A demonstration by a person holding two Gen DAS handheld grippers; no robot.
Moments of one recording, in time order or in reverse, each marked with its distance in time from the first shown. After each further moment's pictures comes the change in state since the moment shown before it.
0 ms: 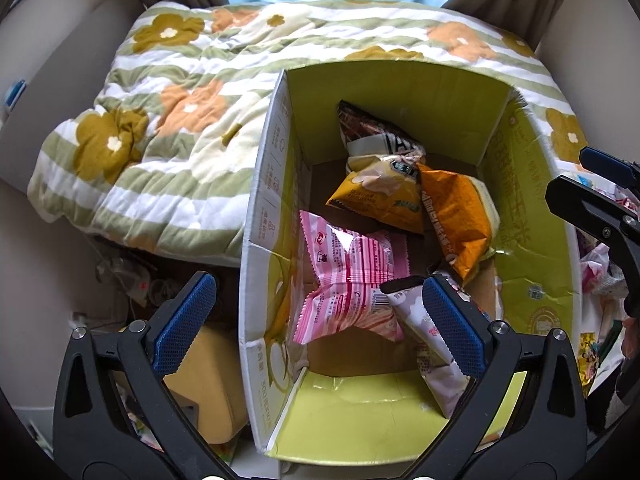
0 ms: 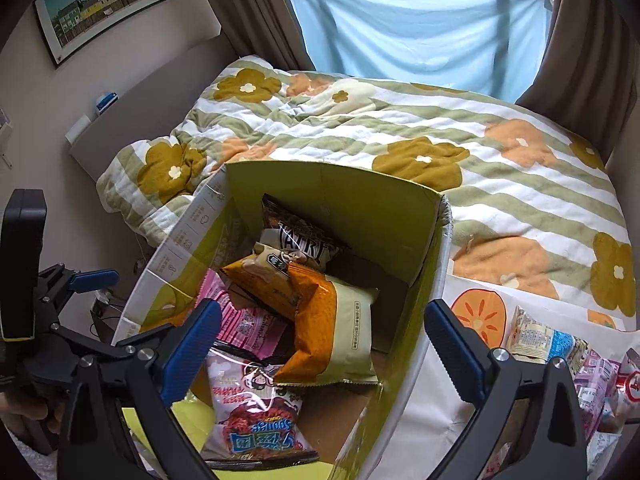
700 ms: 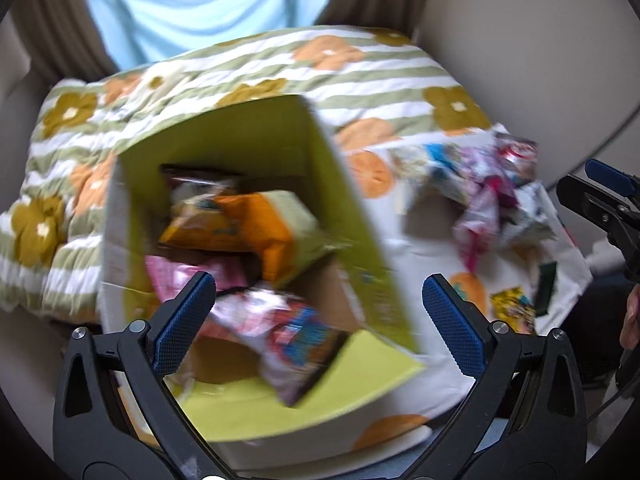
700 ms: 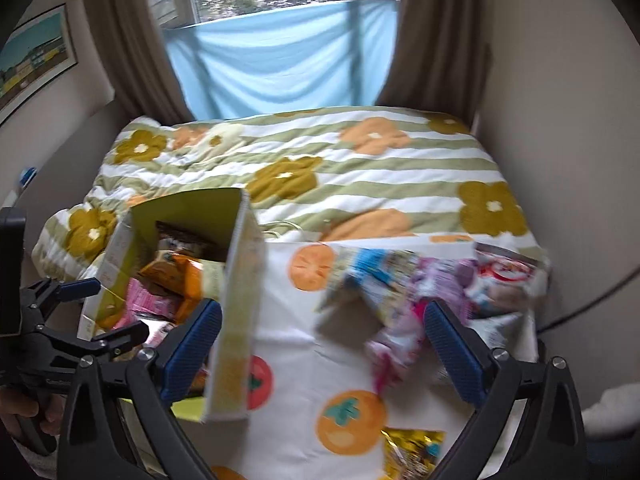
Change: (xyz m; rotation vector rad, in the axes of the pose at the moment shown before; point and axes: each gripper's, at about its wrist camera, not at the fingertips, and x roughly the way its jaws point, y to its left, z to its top) left arm -0.062 -0.139 -0.031 0.288 -0.108 -0.256; right arm -0.153 -0.070 -0.088 0.273 -0.118 -0.360
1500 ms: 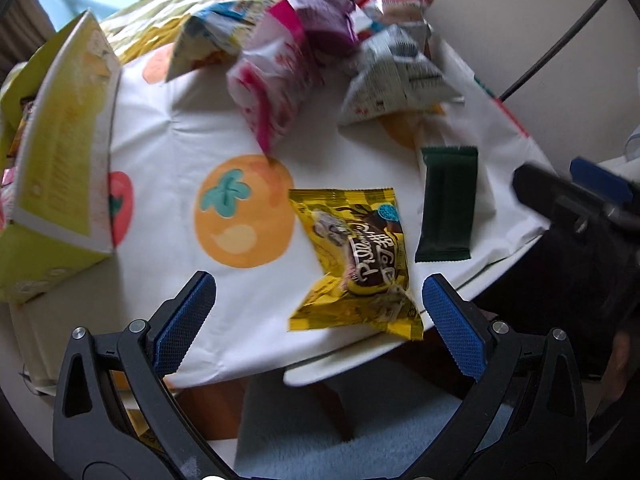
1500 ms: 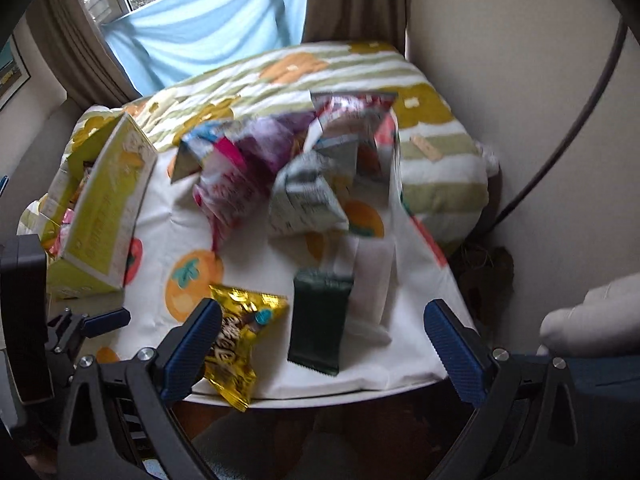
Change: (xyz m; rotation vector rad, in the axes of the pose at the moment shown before) left arm 0.099 -0.252 -0.106 0.034 0.176 -0.045; right arm -0.009 -0.183 -0.150 0.143 0.169 -0.040
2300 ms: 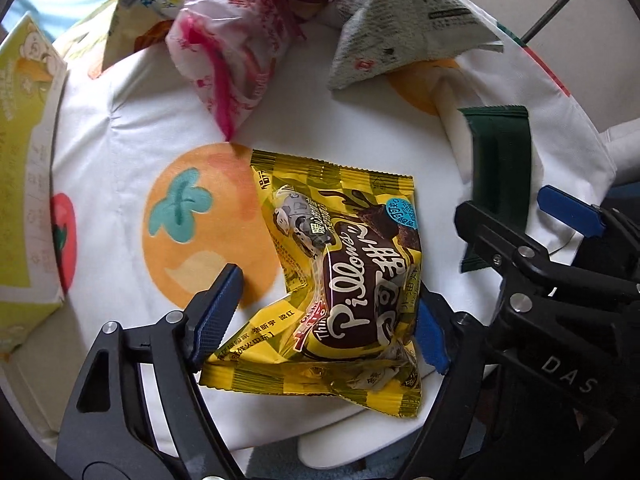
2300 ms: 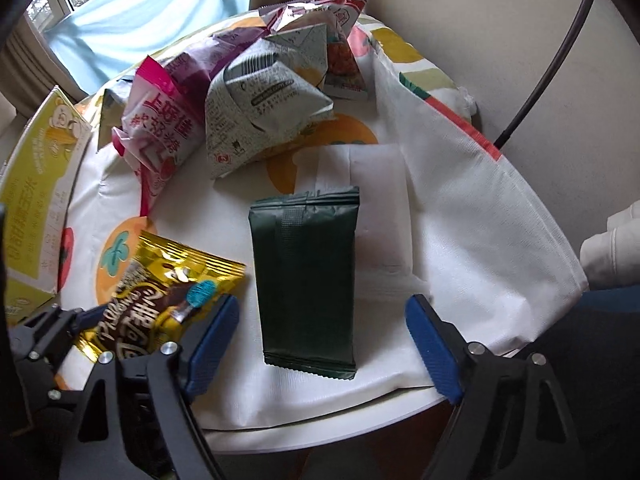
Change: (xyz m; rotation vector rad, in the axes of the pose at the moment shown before) left arm 0.069 0.012 0.017 0.117 0.070 -0.029; right arm 0.083 -0.001 -0.038 0.142 0.080 -0.120
